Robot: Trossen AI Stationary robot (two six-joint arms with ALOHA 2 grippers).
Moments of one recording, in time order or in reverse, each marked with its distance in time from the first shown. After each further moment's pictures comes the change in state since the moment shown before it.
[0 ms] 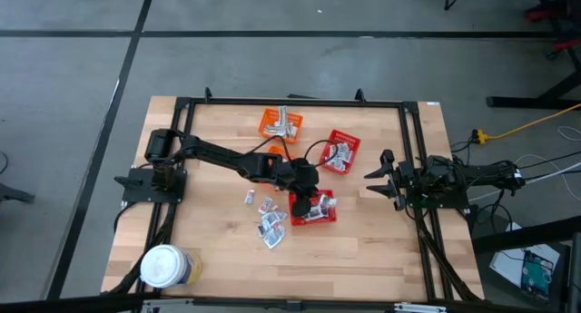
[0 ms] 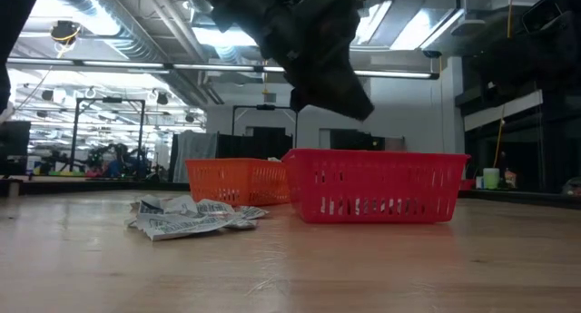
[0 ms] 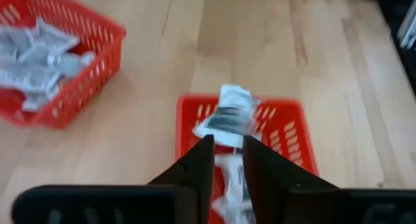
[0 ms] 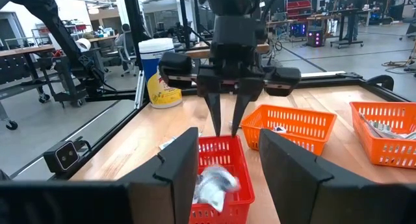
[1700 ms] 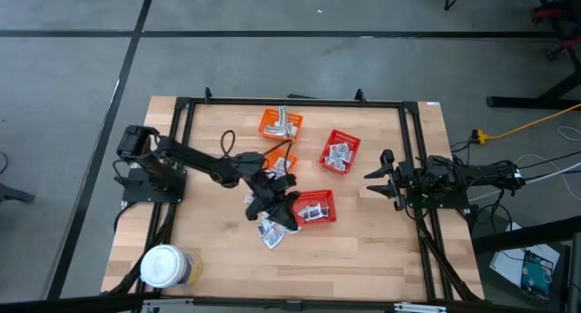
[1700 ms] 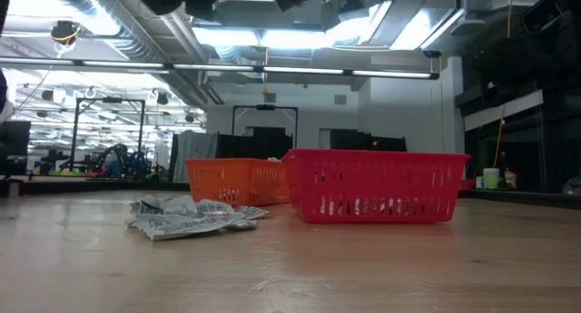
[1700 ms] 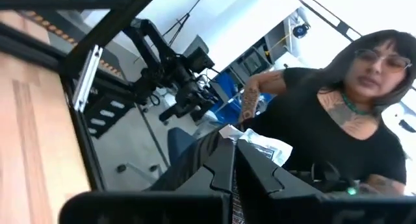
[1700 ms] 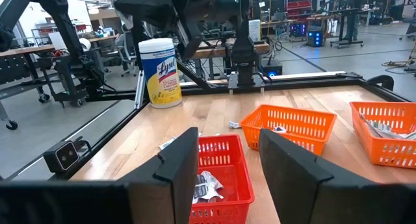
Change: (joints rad) left arm -0.061 -0.237 -0.381 0.980 0.716 -0.717; right arm 0.000 0.000 0.000 0.000 0.000 0.000
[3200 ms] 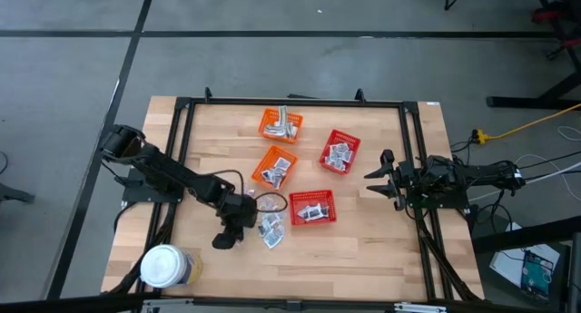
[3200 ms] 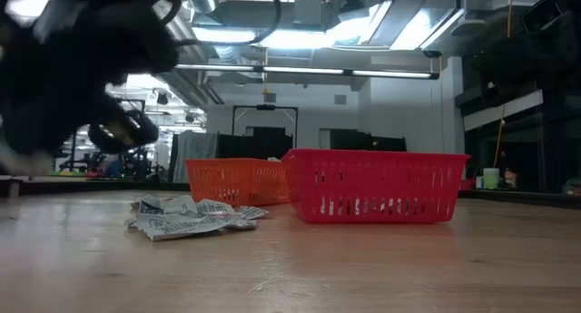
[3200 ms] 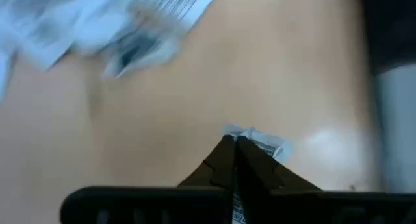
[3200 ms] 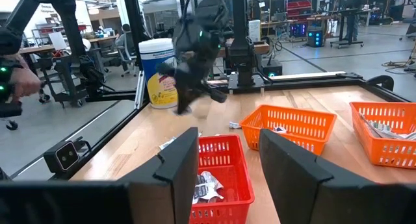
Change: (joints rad) left arm -0.234 -0.123 -0.209 -1.152 -0.383 0.656; right arm 0.000 0.000 0.000 0.000 0.000 0.000
